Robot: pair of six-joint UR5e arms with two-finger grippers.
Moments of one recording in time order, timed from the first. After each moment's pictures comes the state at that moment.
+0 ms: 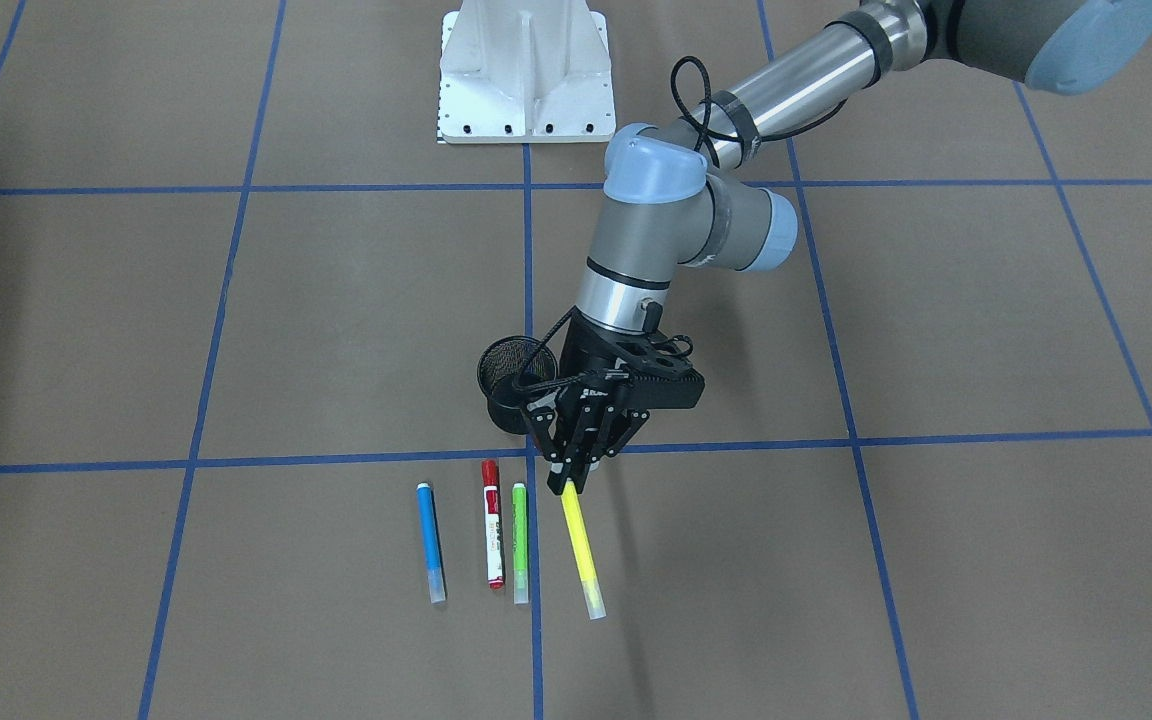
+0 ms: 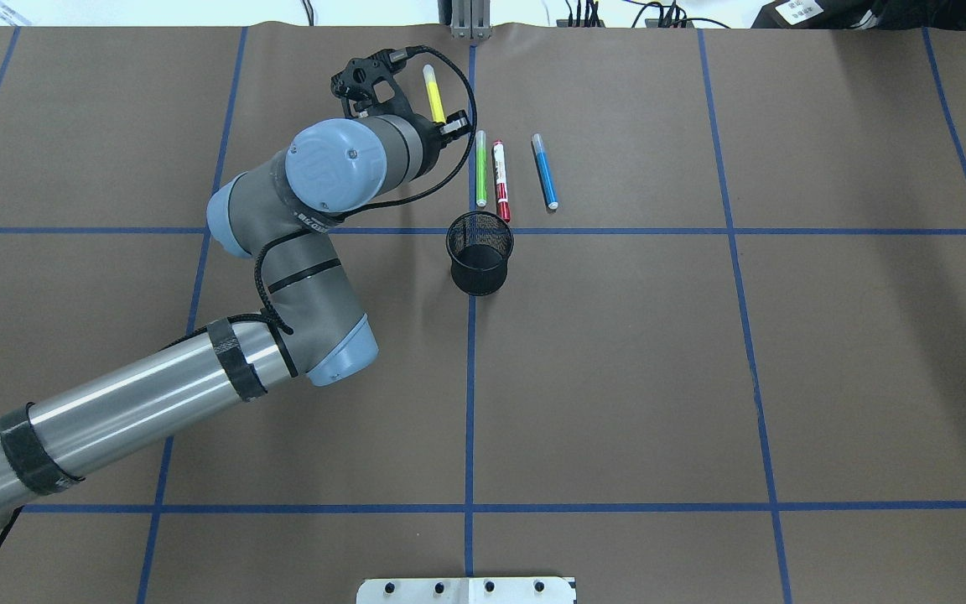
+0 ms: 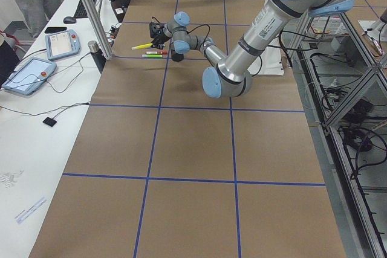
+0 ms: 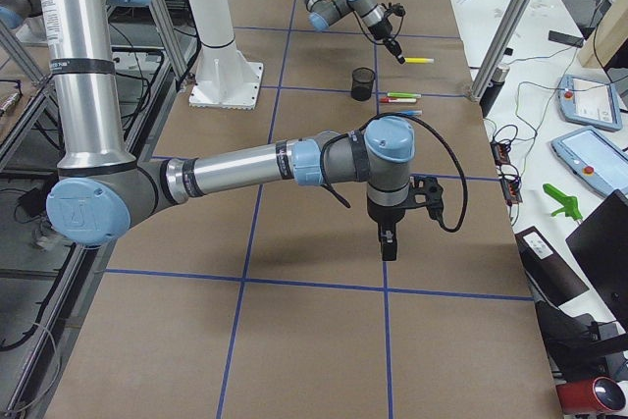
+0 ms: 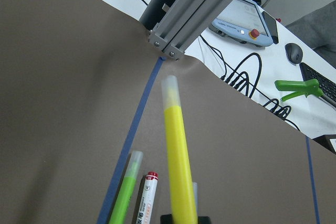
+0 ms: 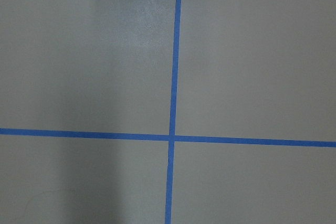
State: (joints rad) left arm -0.63 -2.40 -1.25 -2.30 -1.44 -1.50; right arm 1.59 -1.49 1.73 -1.65 2.23 0.05
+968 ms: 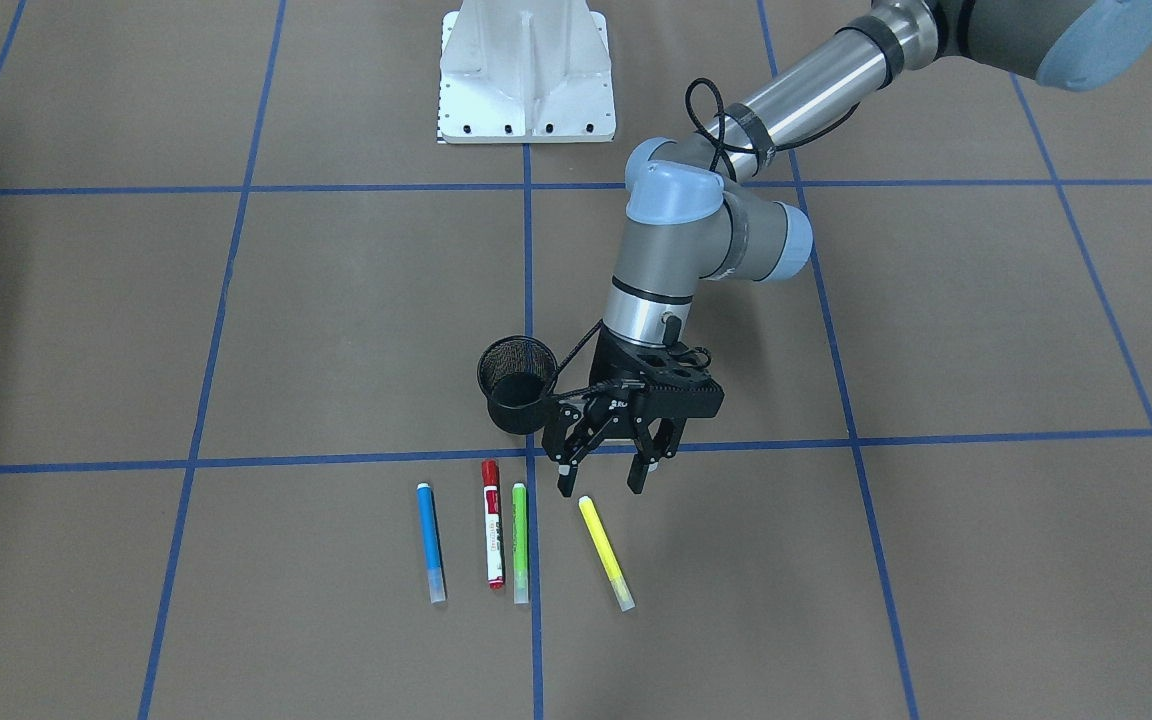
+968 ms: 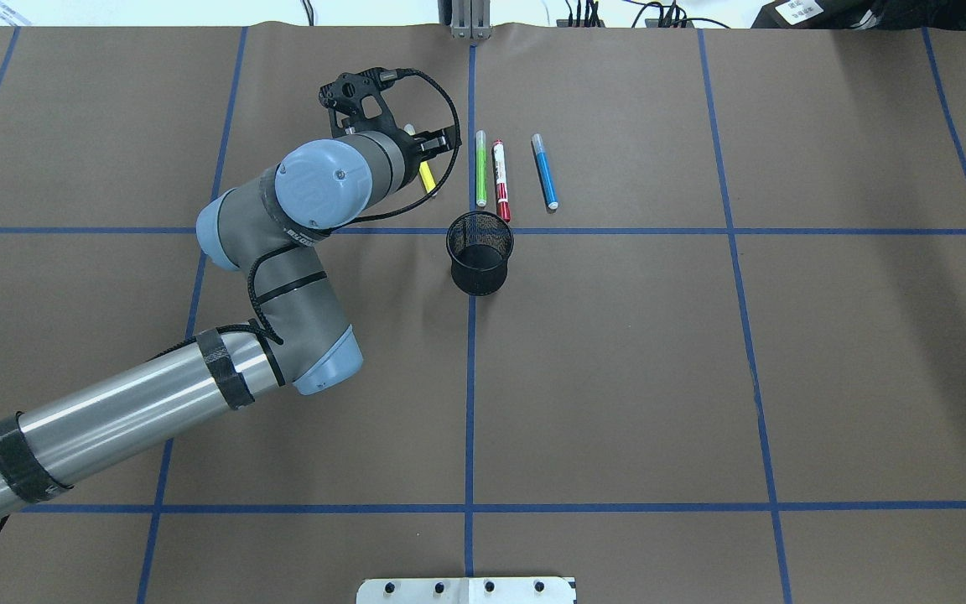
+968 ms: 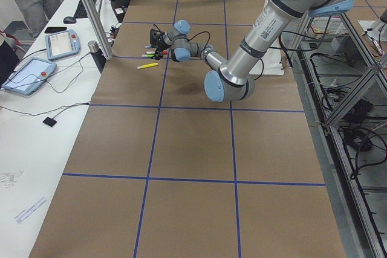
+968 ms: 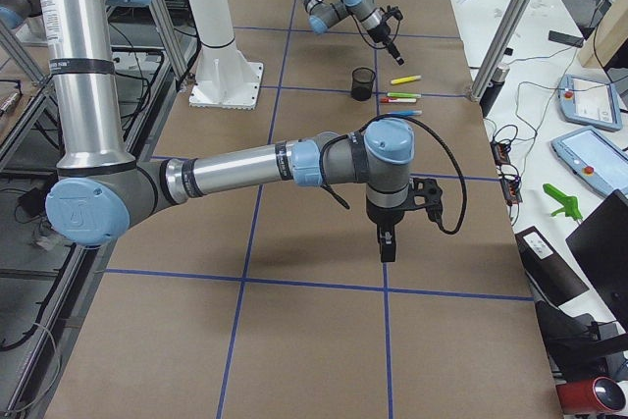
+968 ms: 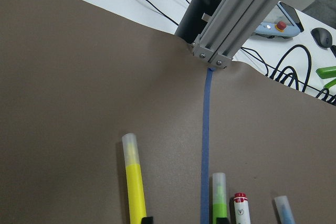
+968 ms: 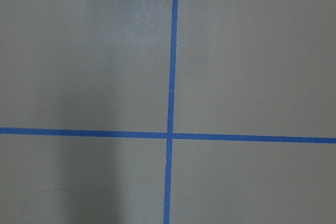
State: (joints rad) left arm -0.62 -2.38 -1.24 -2.31 -1.40 -1.39; right arm 1.59 -1.49 1.73 -1.66 2.23 0.05
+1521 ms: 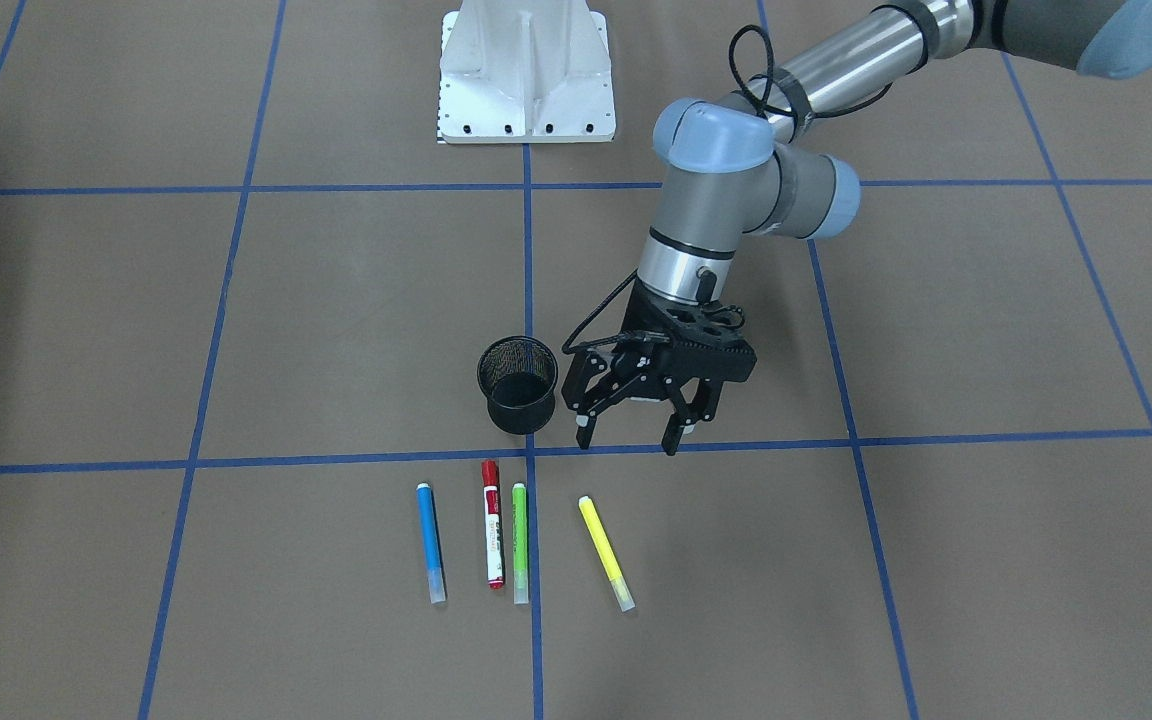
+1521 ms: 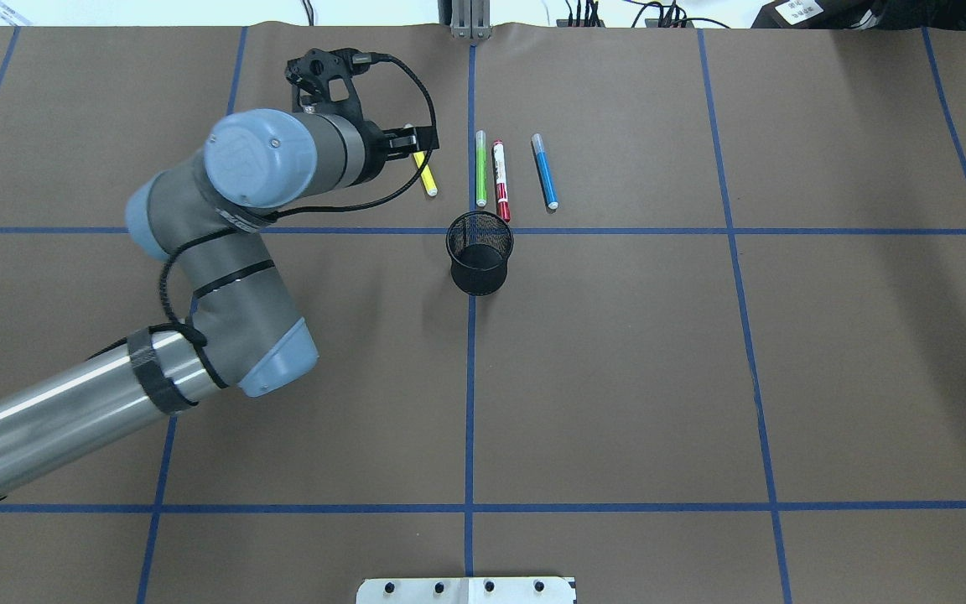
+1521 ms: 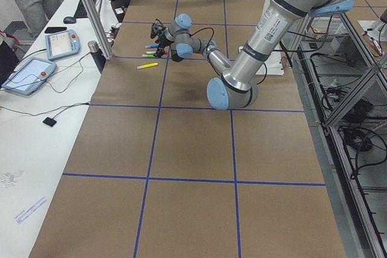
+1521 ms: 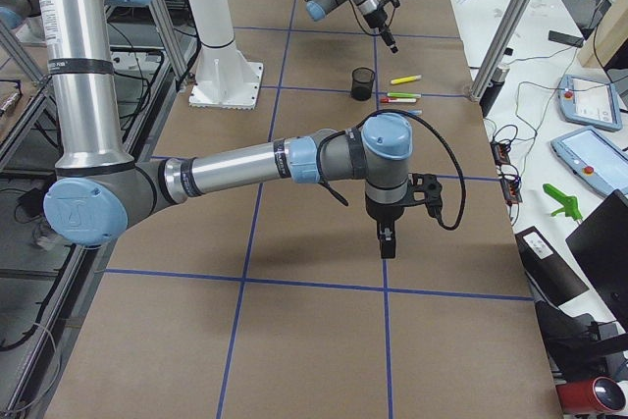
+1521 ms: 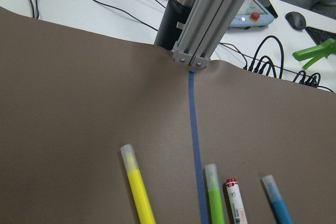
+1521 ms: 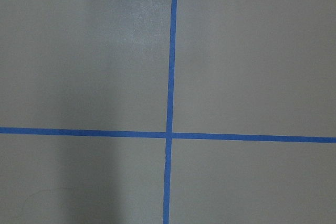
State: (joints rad) left arm -0.67 -2.25 -1.54 -2.10 -1.57 -1.25; right arm 1.60 -1.49 1.75 -1.66 2.24 0.05
